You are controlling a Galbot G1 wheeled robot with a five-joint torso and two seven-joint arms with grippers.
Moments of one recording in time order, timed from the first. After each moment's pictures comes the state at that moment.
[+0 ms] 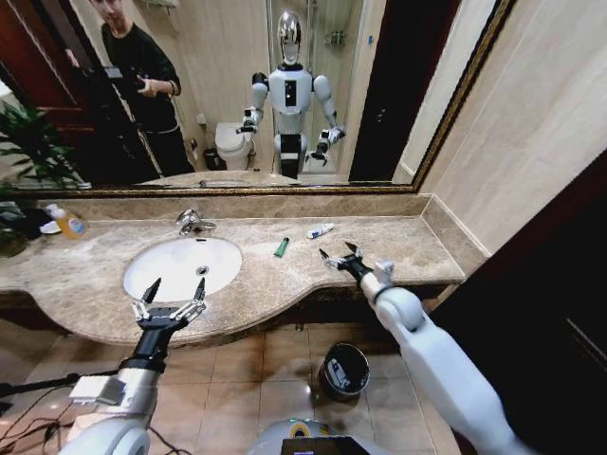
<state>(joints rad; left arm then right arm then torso) 1.84 -1.36 -0.82 -2.47 -0.37 0.04 0.05 -0.79 1.13 0.15 1.76 0.55 -0.35 0.07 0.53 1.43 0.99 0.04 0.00</state>
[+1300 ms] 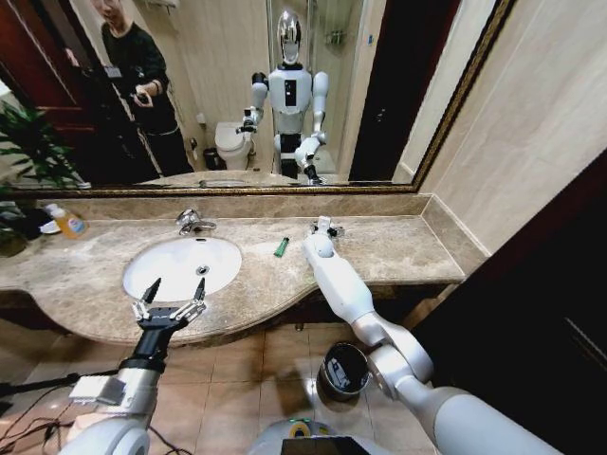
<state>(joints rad) 1.84 -1.36 -0.82 -2.47 -0.37 0.04 0.05 -0.32 1.61 0.12 0.97 0.52 -0.33 0.79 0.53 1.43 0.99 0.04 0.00</state>
